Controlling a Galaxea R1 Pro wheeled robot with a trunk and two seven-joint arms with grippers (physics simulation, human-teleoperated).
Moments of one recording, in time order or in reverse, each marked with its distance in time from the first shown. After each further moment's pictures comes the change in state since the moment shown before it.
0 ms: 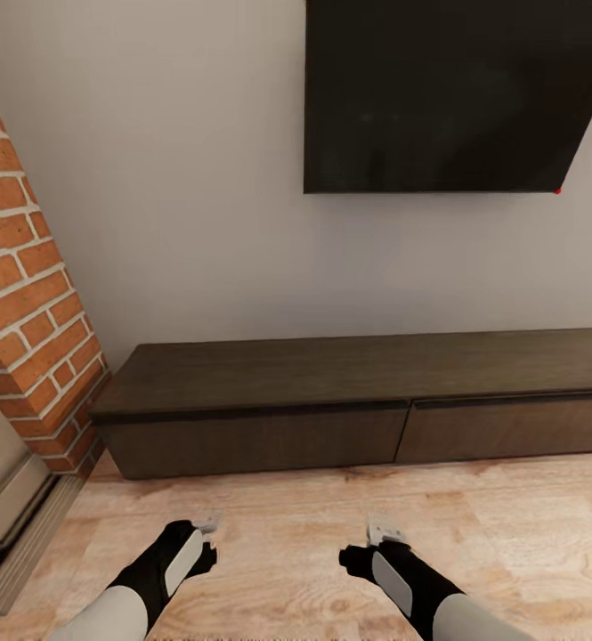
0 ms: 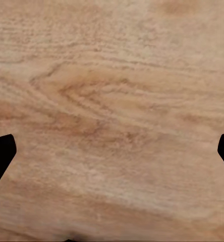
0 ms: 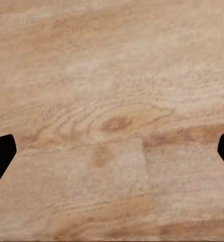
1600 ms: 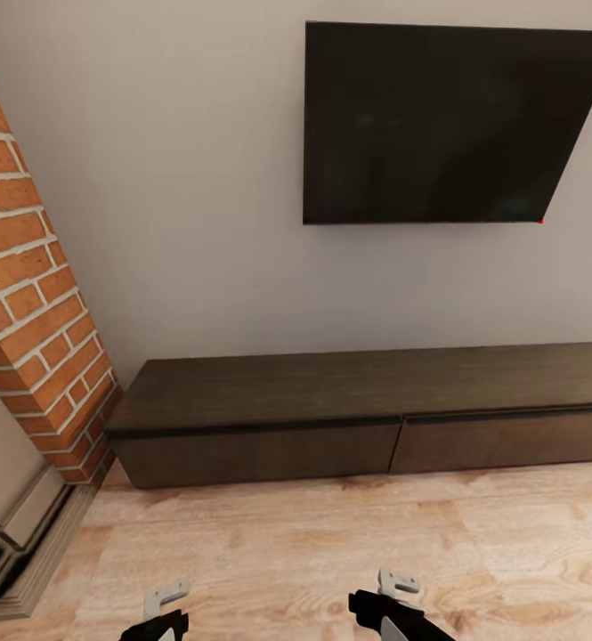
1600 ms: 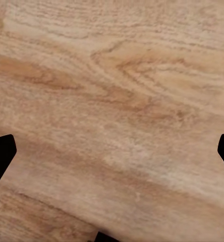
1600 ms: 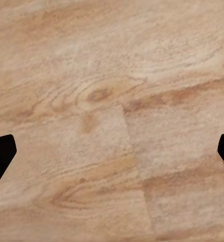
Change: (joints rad) left arm 0.108 0.034 -0.018 0.289 -0.010 -0.511 -0.087; right arm 0.128 0.004 0.004 0.056 0.007 -0.231 0.000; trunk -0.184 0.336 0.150
